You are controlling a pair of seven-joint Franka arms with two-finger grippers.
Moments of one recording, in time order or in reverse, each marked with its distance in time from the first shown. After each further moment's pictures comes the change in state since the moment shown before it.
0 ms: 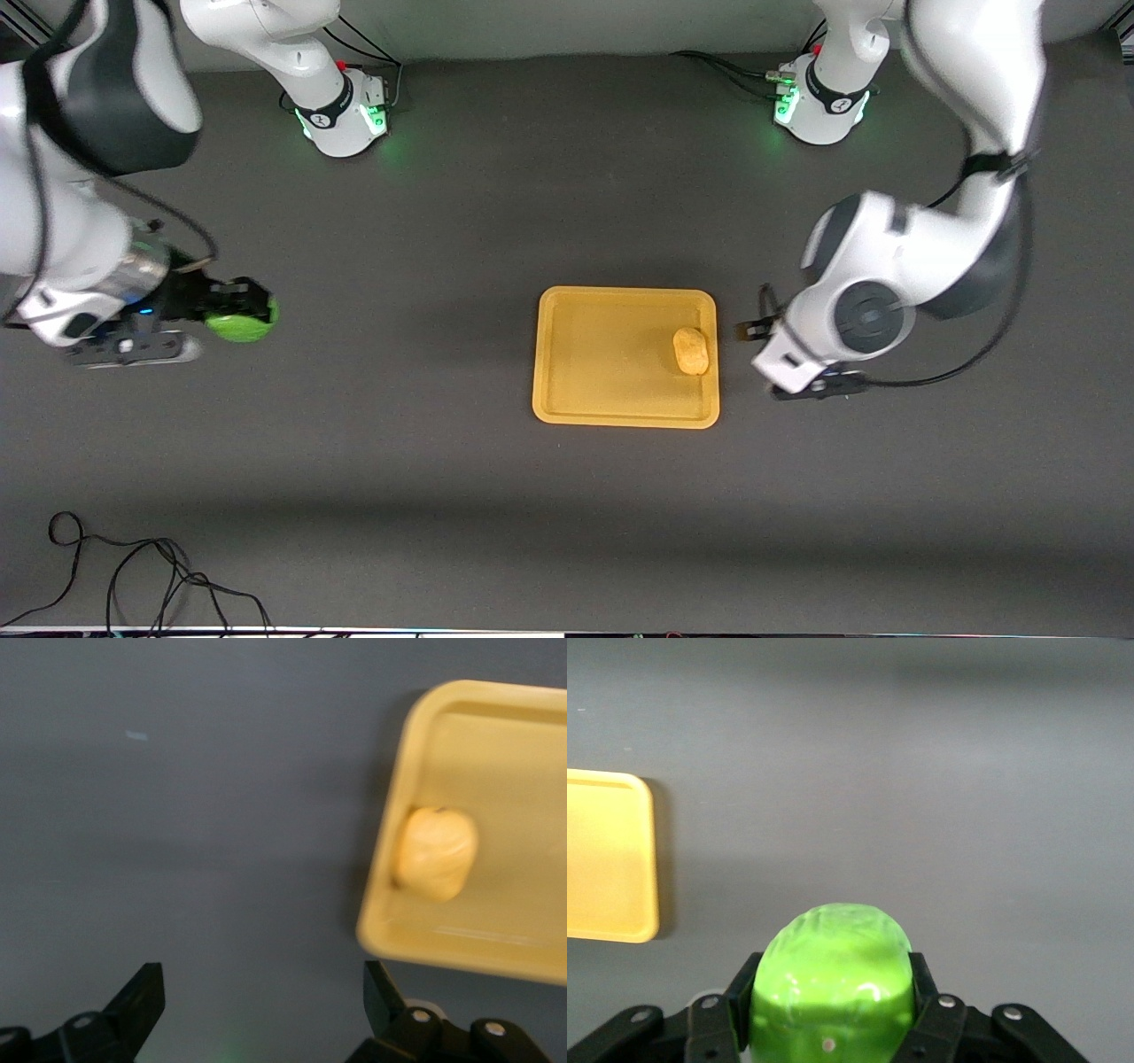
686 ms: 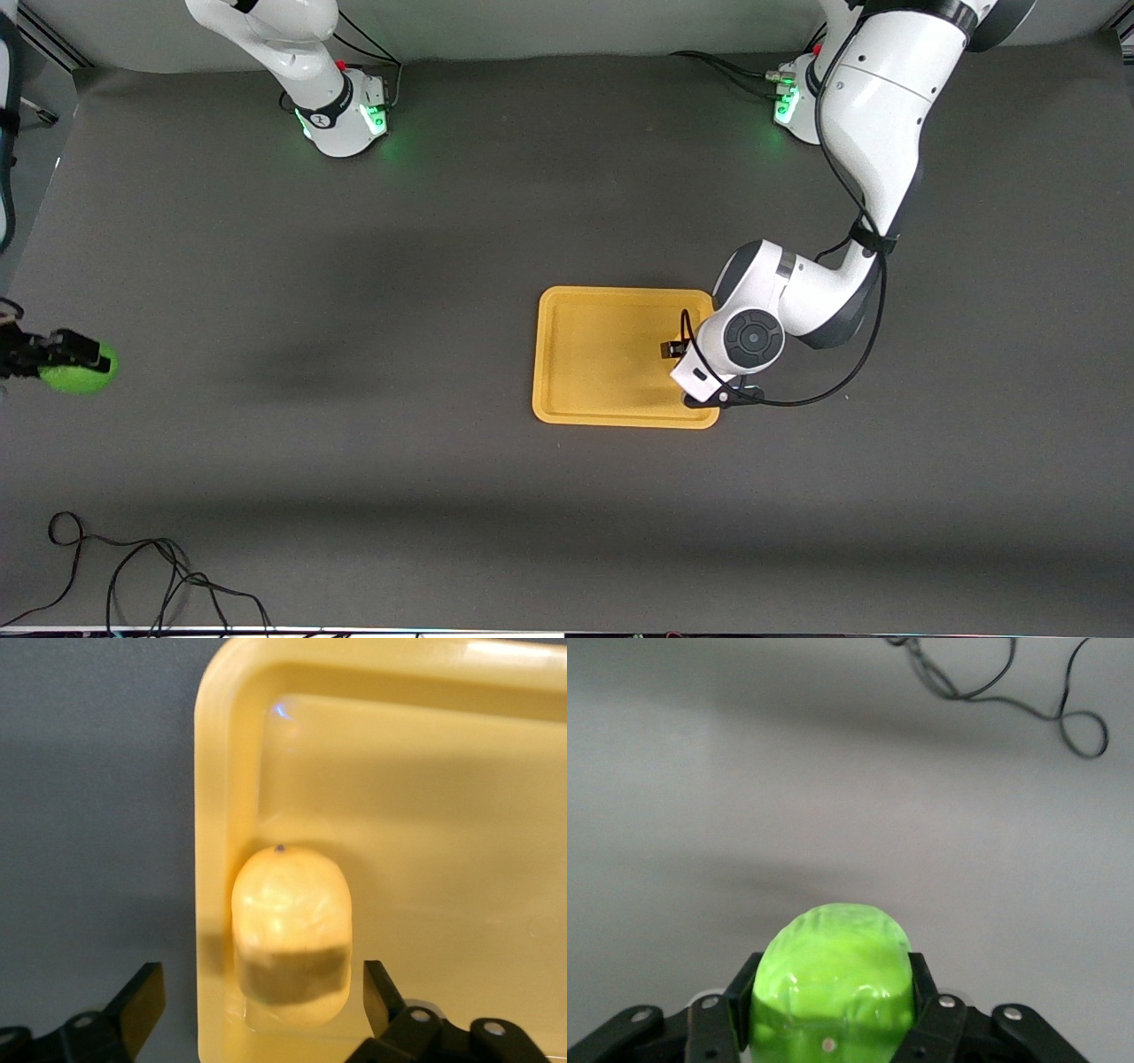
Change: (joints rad) left arm -0.161 0.305 -0.022 -0.045 -0.069 0.414 -0.167; right arm -0.450 0.088 -0.005 0.034 0.001 0.094 -0.575
